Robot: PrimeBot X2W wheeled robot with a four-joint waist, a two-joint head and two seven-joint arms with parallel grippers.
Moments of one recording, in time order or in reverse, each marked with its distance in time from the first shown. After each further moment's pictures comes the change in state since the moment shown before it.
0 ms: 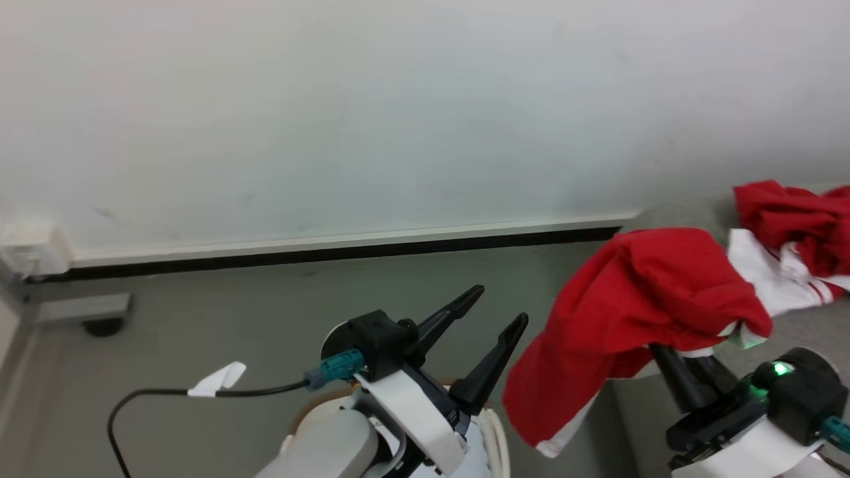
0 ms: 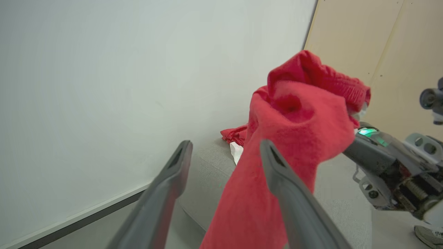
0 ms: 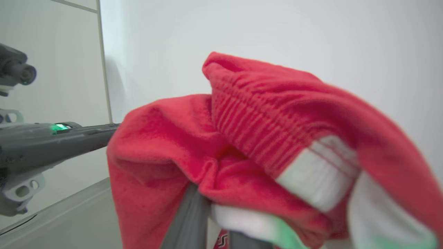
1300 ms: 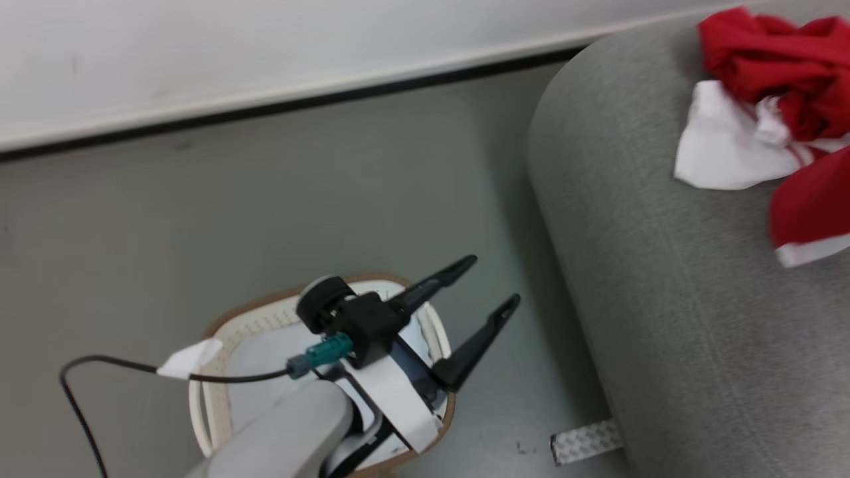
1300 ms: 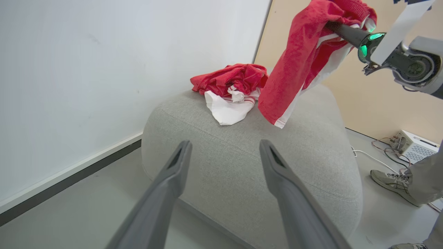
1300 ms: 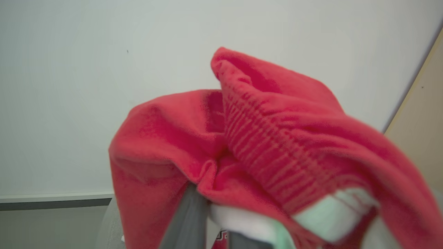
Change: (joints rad) left arm -0.073 0.104 -0.043 -0.083 0.117 -0.001 0.000; right arm -0.136 -0.040 -0.653 0.112 -0.104 0.000 0.118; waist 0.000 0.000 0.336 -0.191
